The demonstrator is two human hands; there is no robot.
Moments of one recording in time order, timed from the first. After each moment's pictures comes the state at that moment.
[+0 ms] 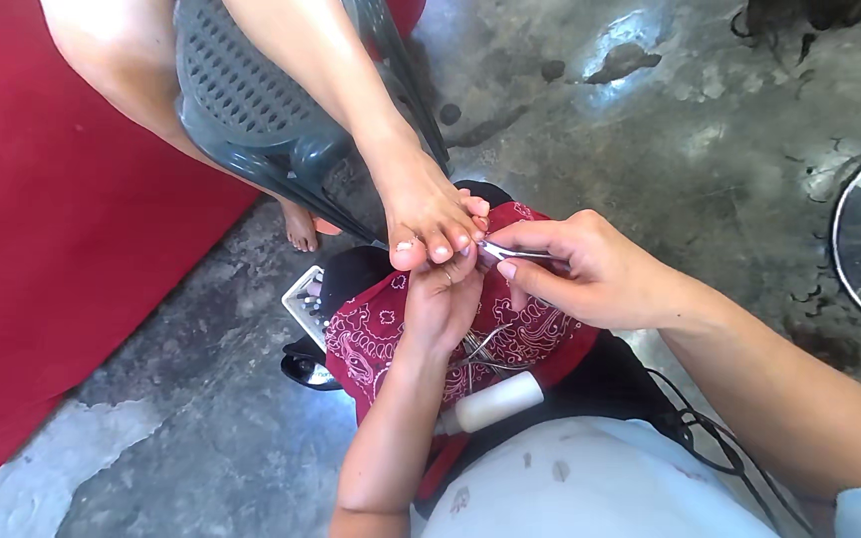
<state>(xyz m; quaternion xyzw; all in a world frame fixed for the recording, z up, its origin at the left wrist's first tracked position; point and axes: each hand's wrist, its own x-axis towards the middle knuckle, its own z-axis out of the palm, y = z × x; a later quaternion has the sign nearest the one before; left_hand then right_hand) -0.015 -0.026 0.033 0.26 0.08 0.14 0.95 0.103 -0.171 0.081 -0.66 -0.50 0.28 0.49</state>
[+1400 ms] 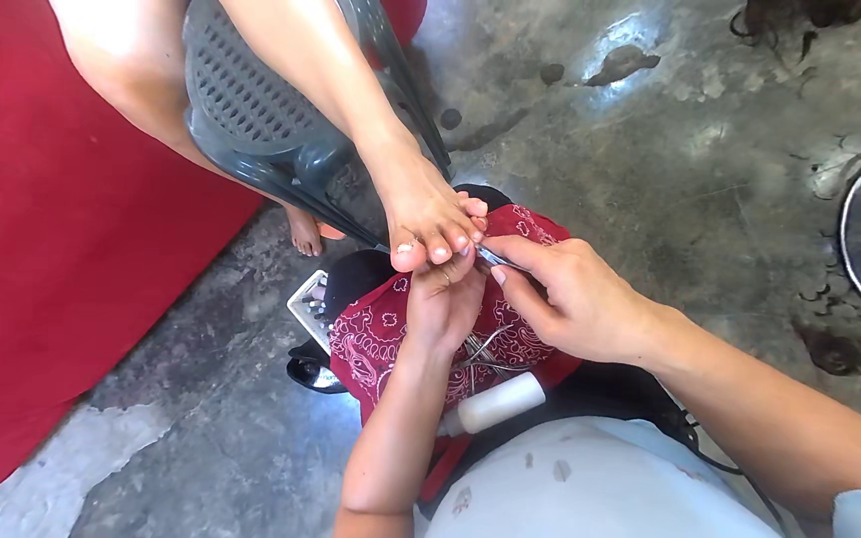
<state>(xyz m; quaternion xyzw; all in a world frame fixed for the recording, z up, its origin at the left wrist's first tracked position) -0.015 -0.028 0.035 0.25 0.07 0.15 0.95 0.071 -0.167 0.080 -0.76 -0.49 0.13 0.41</state>
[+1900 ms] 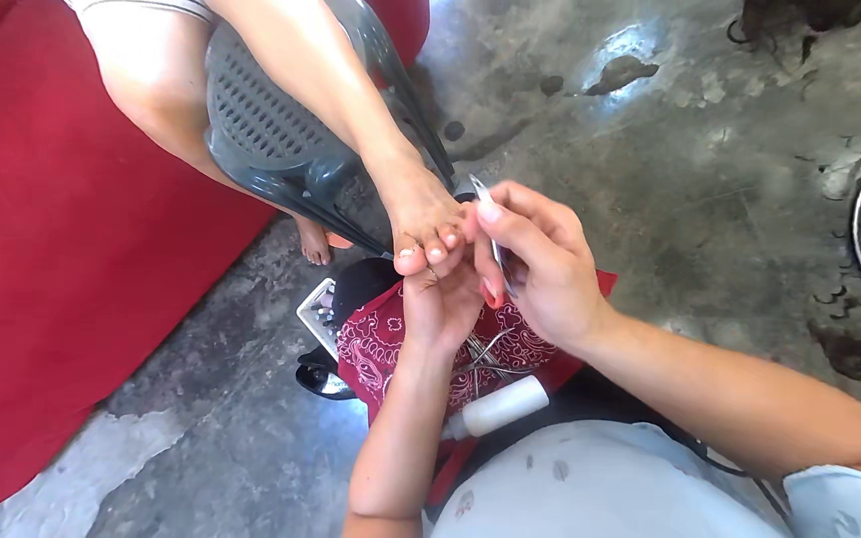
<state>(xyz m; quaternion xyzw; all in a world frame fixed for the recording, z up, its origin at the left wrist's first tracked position) -0.014 -0.024 0.047 0.17 0.09 0.11 0.98 0.059 -0.122 0.096 -0.50 -0.24 0.26 0.79</state>
